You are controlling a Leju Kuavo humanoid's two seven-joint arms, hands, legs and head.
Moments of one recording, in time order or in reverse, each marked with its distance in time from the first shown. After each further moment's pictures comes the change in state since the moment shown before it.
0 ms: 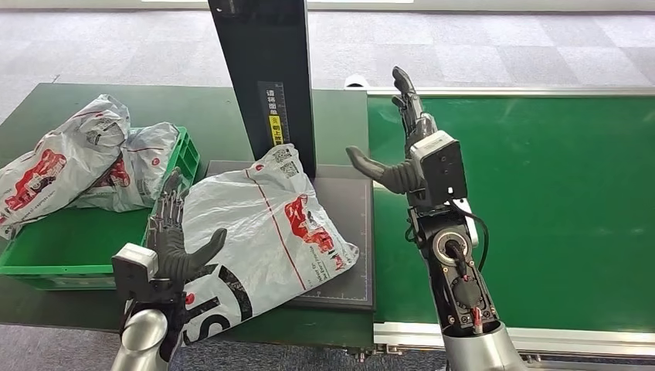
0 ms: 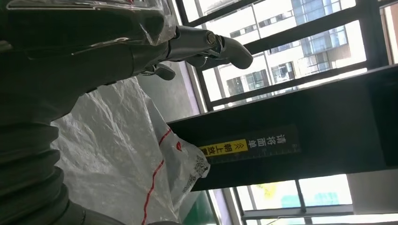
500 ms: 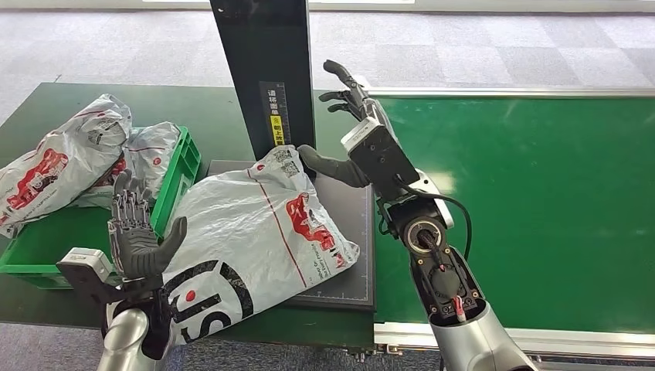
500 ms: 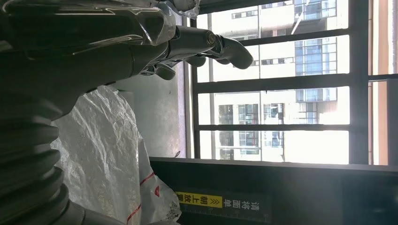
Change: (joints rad) left arm 0.008 -0.001 0.077 -0.019 0.256 0.052 -0.059; right arm -0.114 0.010 0.159 0.025 0.082 0.057 0.158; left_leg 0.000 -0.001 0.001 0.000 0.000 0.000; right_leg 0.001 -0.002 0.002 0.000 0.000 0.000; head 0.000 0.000
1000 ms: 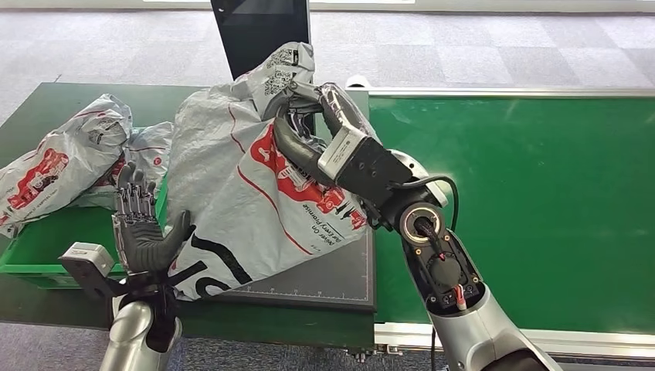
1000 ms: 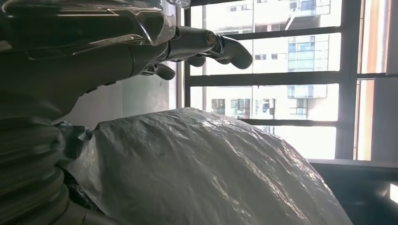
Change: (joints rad) left arm -0.035 -0.002 -0.020 0.023 0.036 -0.003 -0.023; right arm -0.095 0.009 0.083 -0.050 -0.099 0.188 -0.086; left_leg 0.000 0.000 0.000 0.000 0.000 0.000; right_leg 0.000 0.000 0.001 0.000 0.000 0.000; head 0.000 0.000
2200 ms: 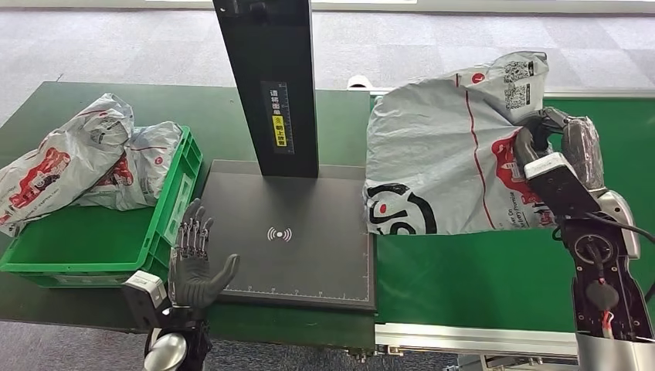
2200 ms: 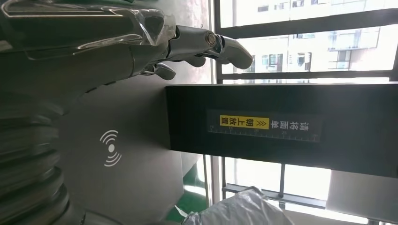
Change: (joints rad) left arm 0.095 0.008 -0.190 0.109 0.025 -0.018 -0.052; right arm 0.212 -0.481 -0.491 0.022 0.250 -0.191 -0.180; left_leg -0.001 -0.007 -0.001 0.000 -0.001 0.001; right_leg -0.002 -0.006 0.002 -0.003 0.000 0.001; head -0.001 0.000
